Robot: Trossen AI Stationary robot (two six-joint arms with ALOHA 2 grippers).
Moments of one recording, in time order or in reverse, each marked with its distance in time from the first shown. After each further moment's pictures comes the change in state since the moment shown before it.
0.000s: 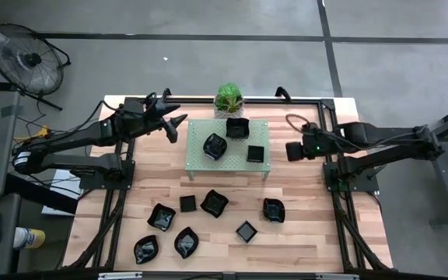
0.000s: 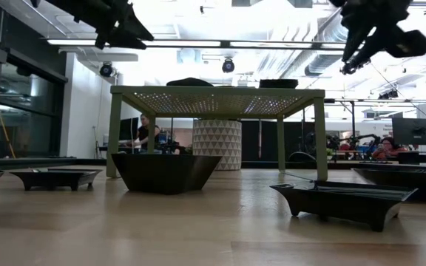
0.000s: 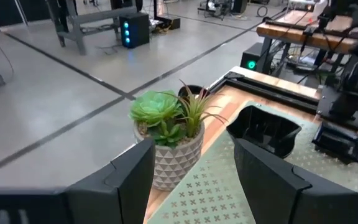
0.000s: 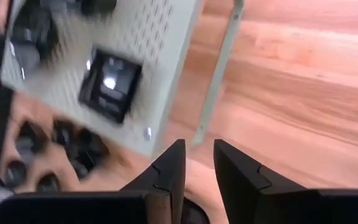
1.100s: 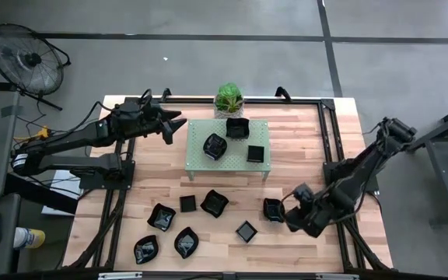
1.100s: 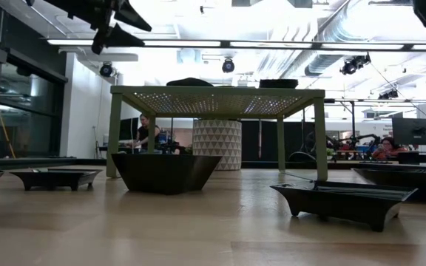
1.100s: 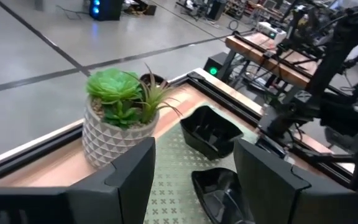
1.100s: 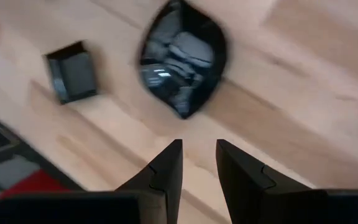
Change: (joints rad) left arm 0.000 -0.045 0.000 -0.047 0.143 -0.286; right arm 0.756 0.420 -0.002 0.133 0.025 0.535
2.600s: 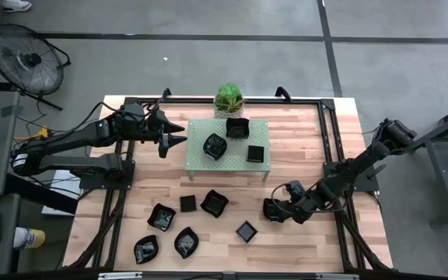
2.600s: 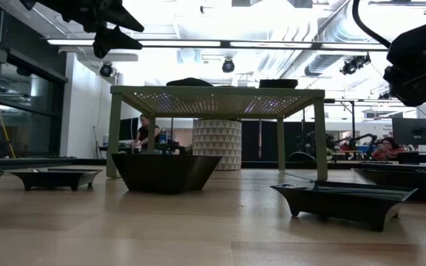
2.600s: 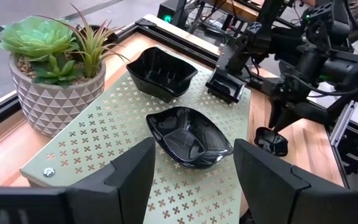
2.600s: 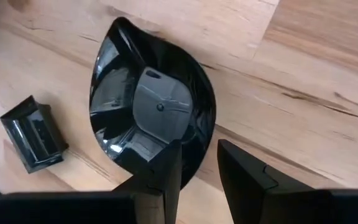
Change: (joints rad) left arm 0.000 0.000 0.000 -0.129 0.272 0.109; right arm -0.139 0.014 -0.343 0.464 -0.043 0.024
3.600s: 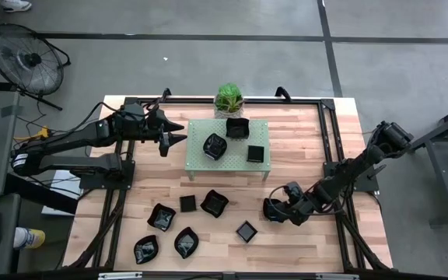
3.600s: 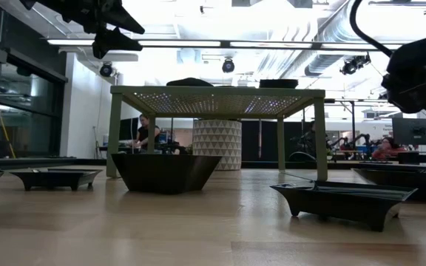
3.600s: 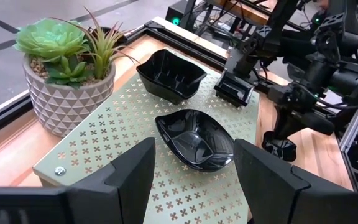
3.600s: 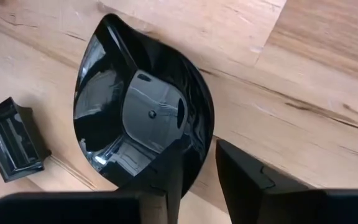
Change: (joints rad) left arm 0.000 0.000 0.000 0.000 -0.036 -0.008; right arm 0.000 0.062 0.000 0.034 0.015 -0.026
